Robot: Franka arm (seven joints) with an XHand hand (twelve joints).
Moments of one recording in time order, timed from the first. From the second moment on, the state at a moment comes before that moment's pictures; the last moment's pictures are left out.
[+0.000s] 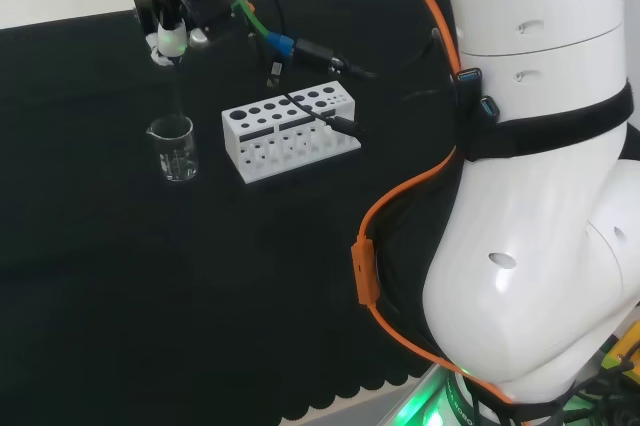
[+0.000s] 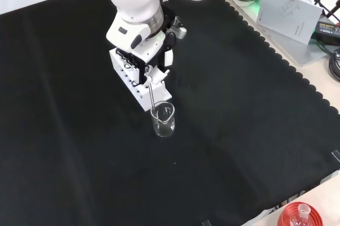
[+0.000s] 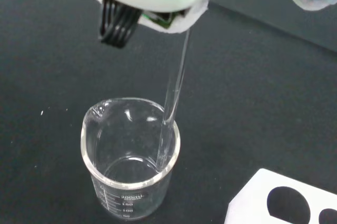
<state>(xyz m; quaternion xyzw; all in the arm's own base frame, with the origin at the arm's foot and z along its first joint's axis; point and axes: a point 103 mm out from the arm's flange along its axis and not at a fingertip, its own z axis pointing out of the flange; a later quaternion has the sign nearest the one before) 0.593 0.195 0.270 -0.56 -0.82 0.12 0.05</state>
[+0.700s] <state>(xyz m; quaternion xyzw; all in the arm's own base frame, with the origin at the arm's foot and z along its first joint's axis) 0.576 0.198 0.267 -0.55 -0.82 0.12 0.05</state>
